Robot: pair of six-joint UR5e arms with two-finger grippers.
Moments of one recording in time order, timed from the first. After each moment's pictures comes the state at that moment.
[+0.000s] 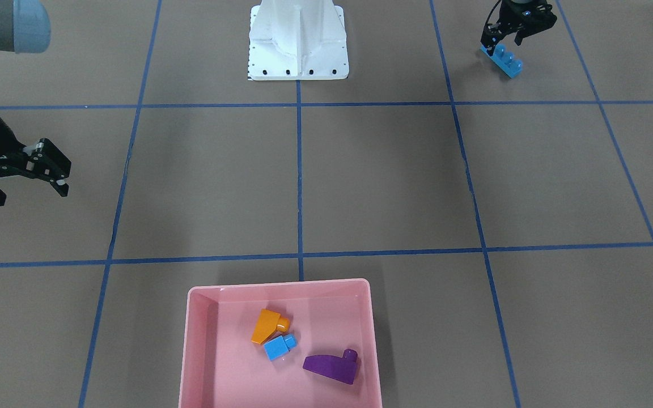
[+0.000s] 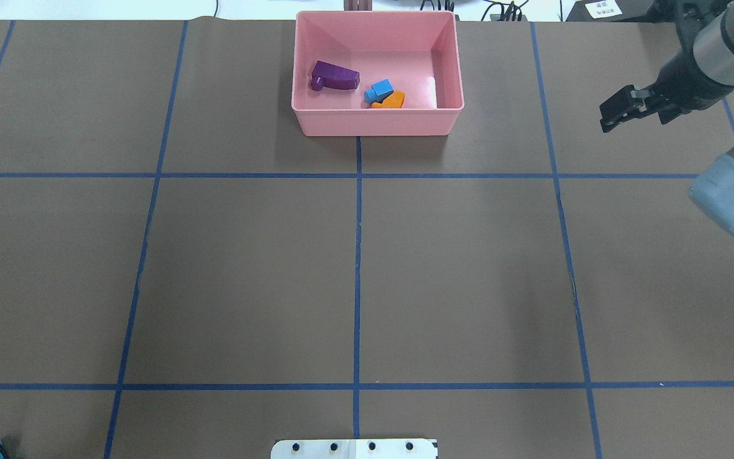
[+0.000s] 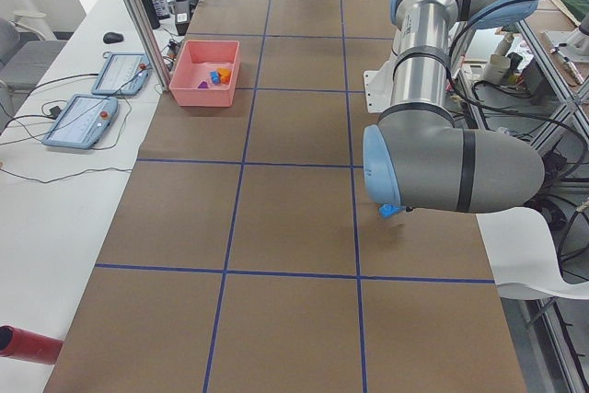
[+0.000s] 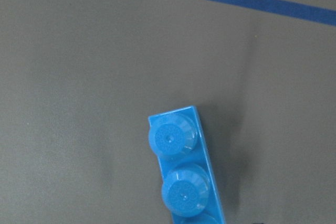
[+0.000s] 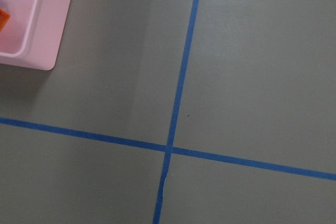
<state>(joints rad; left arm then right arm) 0.33 -0.88 -2.17 -2.24 -1.39 -2.12 1.08 -1.29 1.95 -1.64 2.12 0.57</state>
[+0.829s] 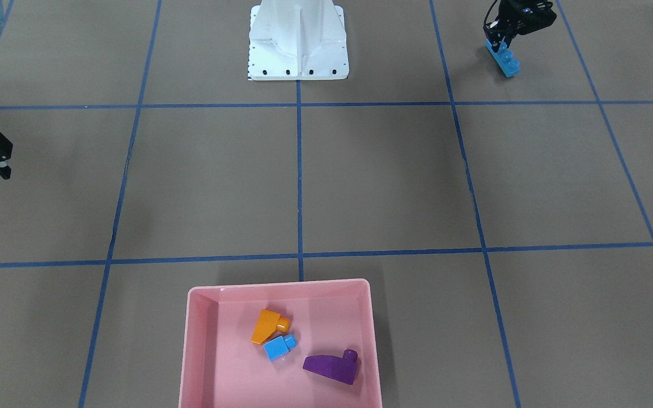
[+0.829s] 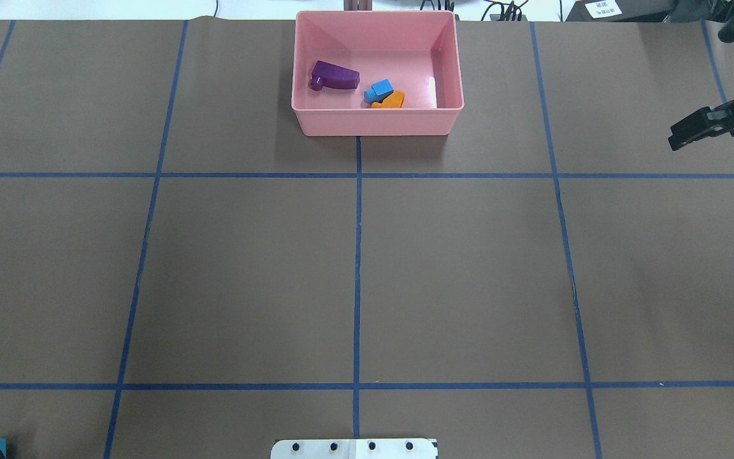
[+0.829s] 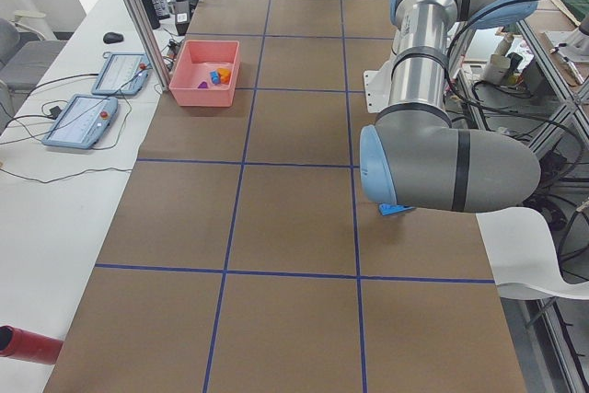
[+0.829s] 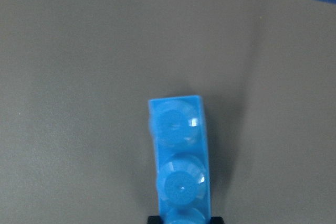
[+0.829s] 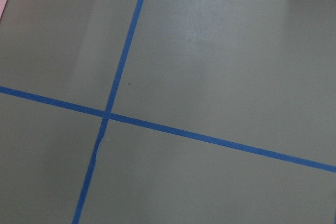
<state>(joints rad) 0.33 -0.83 -2.24 -2.27 -1.39 -2.13 1.17 -1.45 2.01 -1.63 2.13 0.38</state>
